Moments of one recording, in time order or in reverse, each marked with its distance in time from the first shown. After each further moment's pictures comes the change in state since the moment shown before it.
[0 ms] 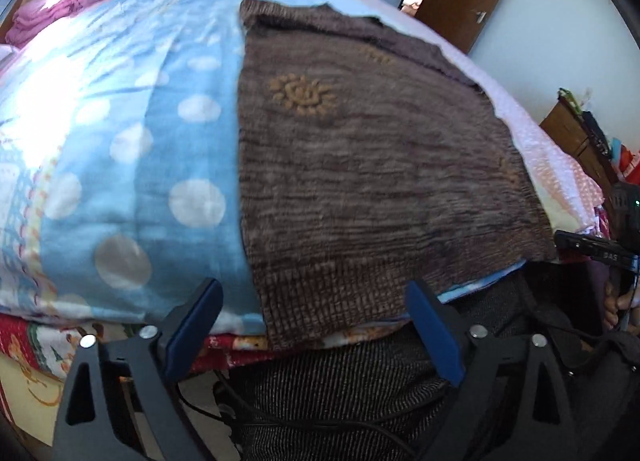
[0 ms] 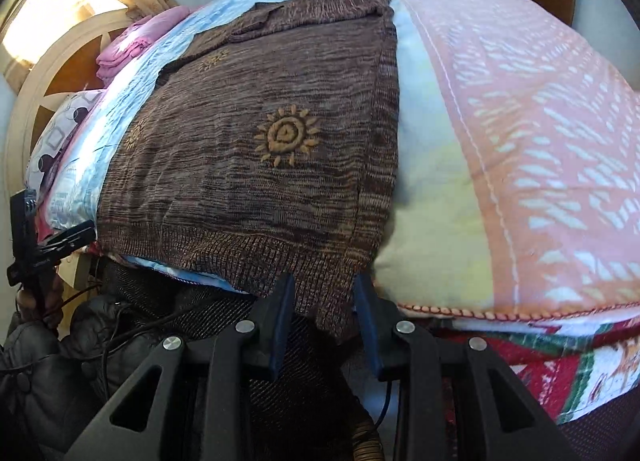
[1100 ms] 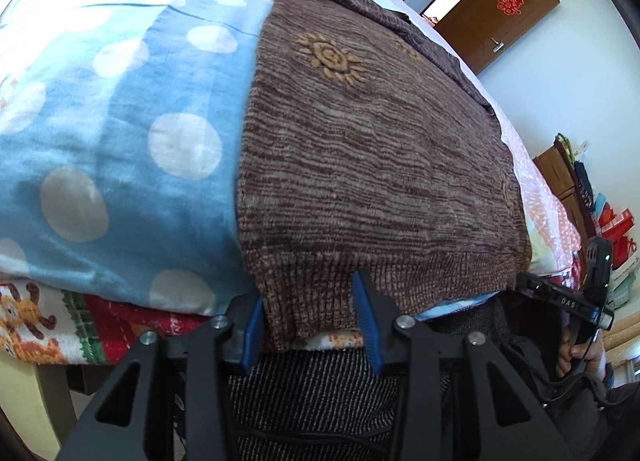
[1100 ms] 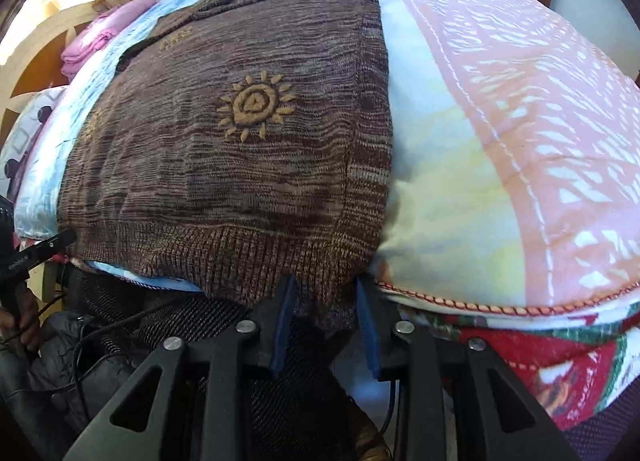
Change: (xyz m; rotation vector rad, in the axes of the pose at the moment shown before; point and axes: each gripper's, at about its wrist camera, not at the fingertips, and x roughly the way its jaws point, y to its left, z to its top) left arm 0.021 0.017 -0.011 -0.167 0.035 -0.122; right arm 0.025 -0.001 -0.001 0.049 0.045 -0.108
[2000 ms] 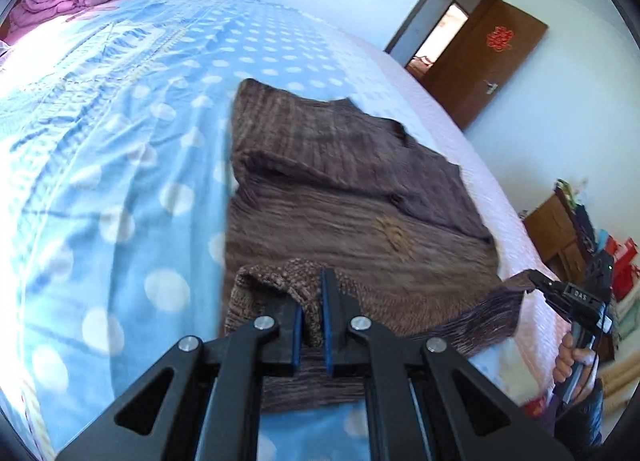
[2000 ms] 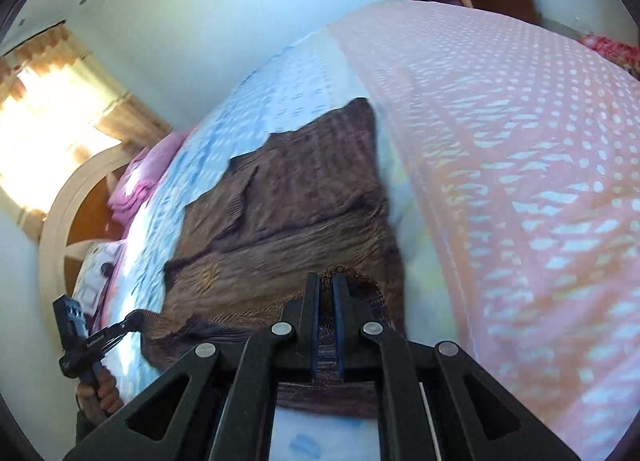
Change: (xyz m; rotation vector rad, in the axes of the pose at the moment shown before) left arm 0.002 -0.021 0.194 0.008 -0.172 0.005; right arm -0.017 -0.065 0.180 0.278 -0.316 0.271
